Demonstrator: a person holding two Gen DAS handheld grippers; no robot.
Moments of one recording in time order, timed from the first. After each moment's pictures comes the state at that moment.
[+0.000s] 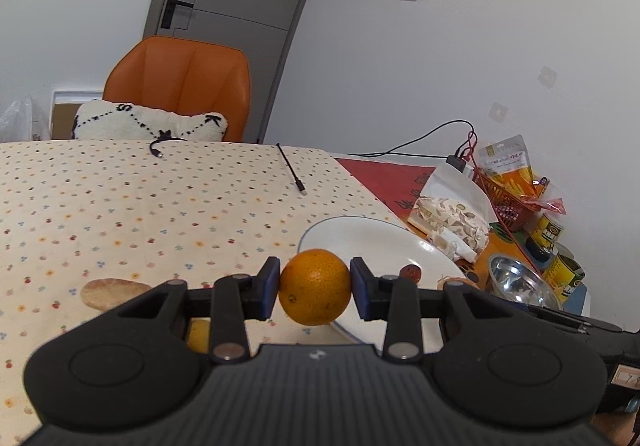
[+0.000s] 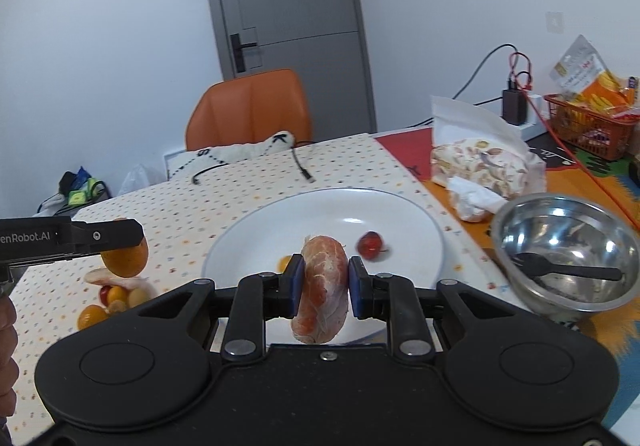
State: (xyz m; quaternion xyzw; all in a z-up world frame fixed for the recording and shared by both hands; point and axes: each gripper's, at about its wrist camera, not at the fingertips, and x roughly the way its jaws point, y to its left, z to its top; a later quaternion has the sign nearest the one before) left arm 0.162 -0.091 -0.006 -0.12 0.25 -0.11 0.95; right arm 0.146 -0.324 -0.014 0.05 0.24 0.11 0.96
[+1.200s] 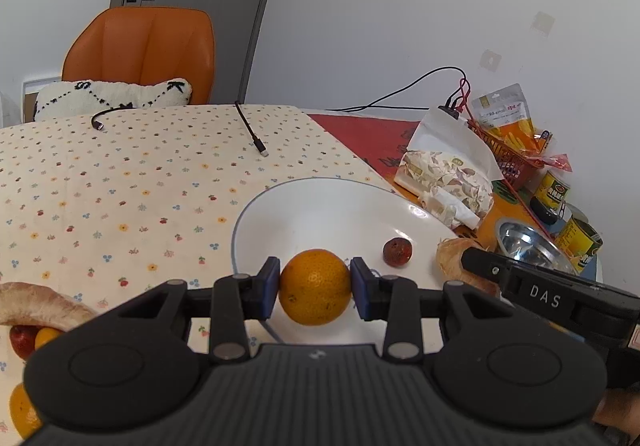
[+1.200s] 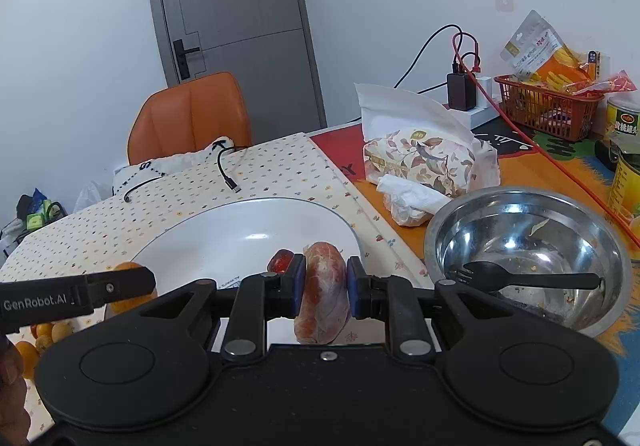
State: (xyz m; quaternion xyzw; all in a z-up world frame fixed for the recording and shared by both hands) left arm 0.219 -0.143 -0.040 -0.09 0.30 -0.13 0.94; right arm 0.191 -0.358 -0.032 0.08 0.25 0.04 0.97
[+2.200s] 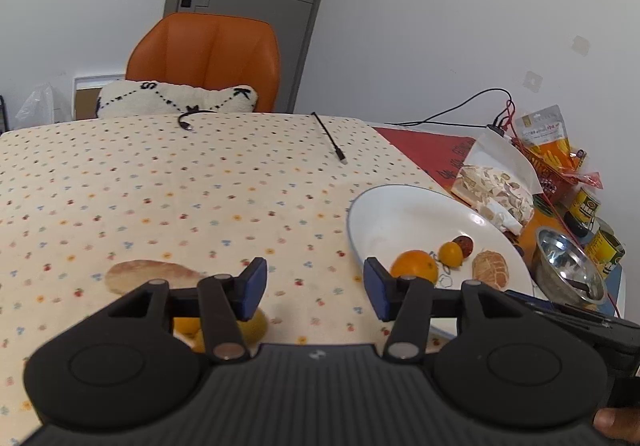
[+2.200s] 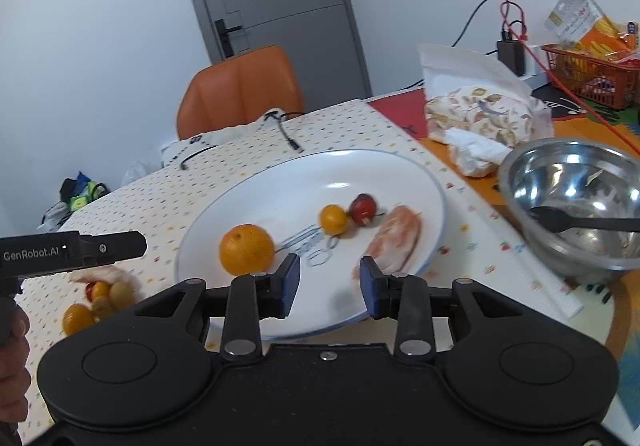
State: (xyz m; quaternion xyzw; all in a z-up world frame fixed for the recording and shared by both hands) left arm 0.175 -0.074 -0.025 -0.10 0.30 -0.06 0.95; right arm 0.166 -0.326 -0.042 0.10 0.28 0.12 0.95
